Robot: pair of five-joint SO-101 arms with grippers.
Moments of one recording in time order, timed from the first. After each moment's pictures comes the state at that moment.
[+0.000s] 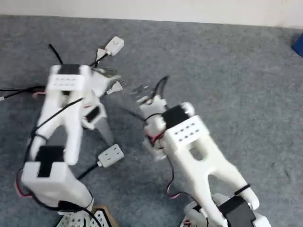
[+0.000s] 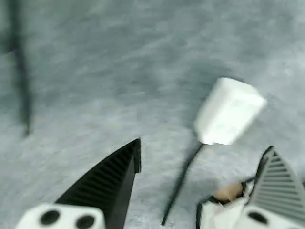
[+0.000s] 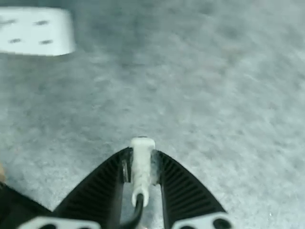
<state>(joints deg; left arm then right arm) -8.7 8.4 4.8 95.3 -34.0 -37.9 -19.6 26.6 84.9 9.4</state>
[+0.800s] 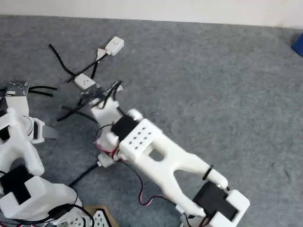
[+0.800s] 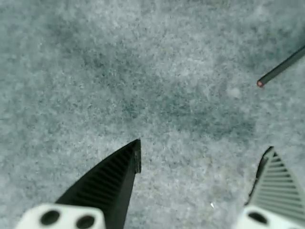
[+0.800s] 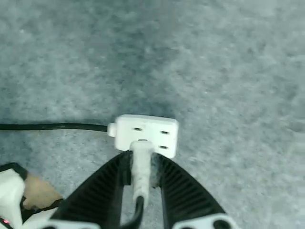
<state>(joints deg) -44.0 0.0 32.7 52.0 -31.0 -56.7 -3.9 12.4 69.6 -9.0</state>
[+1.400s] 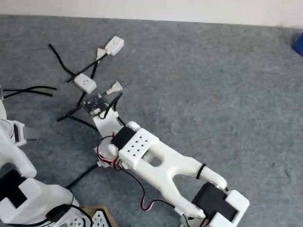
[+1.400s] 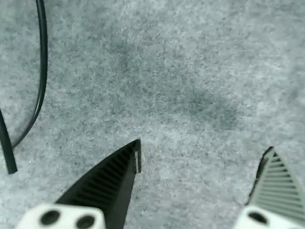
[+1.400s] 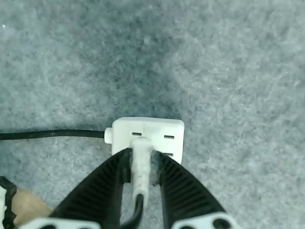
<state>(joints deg) -52.7 0.0 28.7 52.0 -31.2 -57.2 -3.7 23.8 57.5 -12.9</state>
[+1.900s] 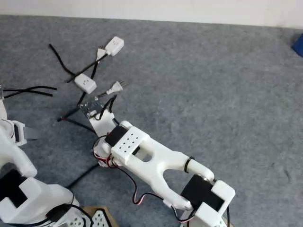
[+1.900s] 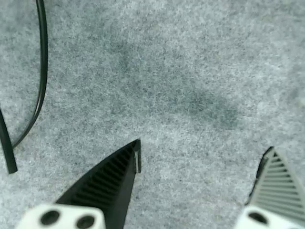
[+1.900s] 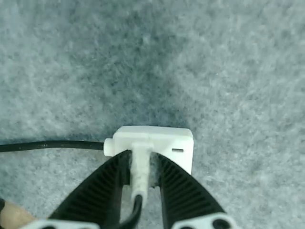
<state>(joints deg) -53.1 0.0 28.7 52.0 -31.2 -57.4 5.8 20.1 56.2 -13.1</state>
